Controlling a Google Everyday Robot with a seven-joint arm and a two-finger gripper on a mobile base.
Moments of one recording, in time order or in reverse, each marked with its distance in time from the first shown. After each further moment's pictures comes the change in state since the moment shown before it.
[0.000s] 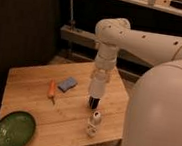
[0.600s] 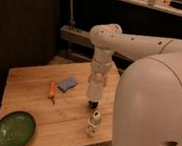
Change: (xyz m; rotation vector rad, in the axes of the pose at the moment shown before) arm 0.003 0.005 0.025 0.061 0.039 0.004
